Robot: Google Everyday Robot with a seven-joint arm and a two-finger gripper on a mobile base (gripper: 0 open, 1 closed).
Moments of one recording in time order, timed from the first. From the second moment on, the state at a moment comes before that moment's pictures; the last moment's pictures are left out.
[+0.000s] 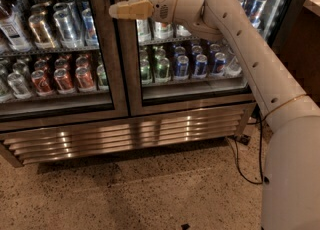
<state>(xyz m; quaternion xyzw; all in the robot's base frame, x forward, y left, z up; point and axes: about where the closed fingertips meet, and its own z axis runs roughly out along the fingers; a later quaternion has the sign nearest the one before) 0.732 0.081 1.017 -0.41 0.51 0.47 0.60</state>
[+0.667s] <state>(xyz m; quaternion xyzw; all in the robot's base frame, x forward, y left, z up) 0.749 0.076 1.029 -0.43 0.50 0.46 0.59</state>
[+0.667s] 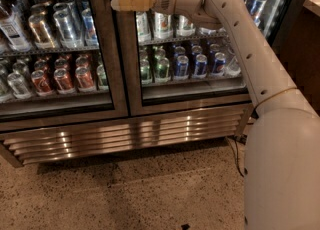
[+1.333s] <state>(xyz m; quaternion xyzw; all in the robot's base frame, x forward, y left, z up) 0.747 0.077 1.030 -0.43 0.50 0.46 0.59</state>
